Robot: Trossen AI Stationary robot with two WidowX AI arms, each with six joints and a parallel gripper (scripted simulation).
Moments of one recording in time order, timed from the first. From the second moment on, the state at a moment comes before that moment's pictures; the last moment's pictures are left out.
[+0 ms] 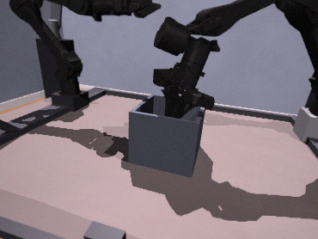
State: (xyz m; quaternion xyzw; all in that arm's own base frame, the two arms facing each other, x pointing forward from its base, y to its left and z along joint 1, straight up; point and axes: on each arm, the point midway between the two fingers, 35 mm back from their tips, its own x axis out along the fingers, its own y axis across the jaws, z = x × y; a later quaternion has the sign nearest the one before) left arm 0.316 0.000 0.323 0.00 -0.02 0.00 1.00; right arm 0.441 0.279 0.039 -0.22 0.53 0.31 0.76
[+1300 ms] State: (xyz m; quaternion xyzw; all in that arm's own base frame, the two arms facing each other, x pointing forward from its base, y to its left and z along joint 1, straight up) left arm 0.316 0.000 0.323 0.00 -0.02 0.00 1.00; right arm 0.456 0.235 0.164 -0.18 0.47 0.27 0.82
